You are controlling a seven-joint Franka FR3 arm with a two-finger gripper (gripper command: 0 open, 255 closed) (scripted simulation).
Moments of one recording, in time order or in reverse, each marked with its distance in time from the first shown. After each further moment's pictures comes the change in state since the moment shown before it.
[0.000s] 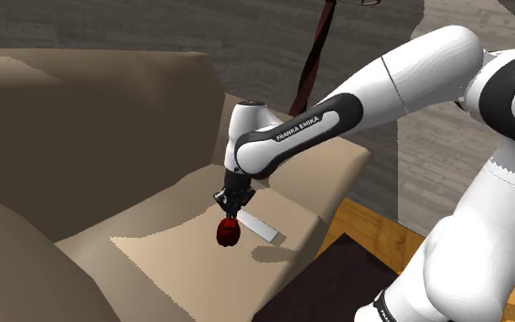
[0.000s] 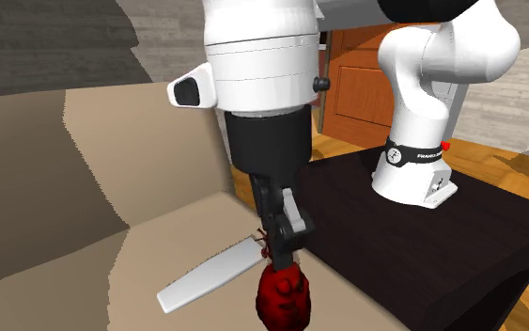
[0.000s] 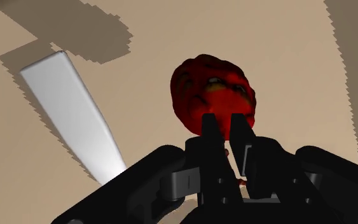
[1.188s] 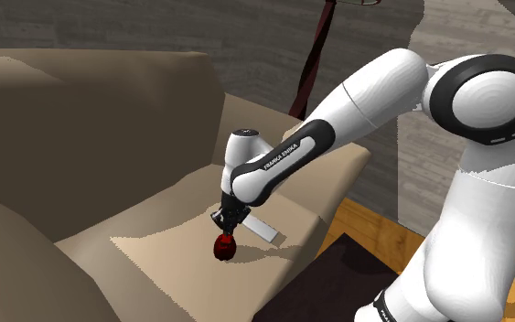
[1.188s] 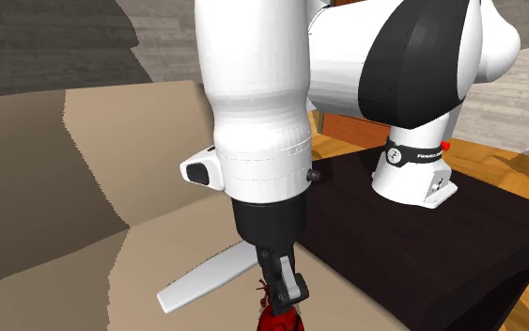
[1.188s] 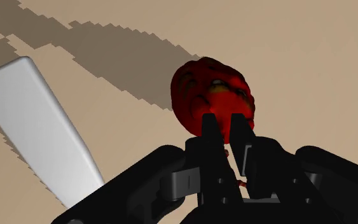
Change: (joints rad) arm 0.012 0.163 -0.011 -0.027 -0.035 0.188 0.016
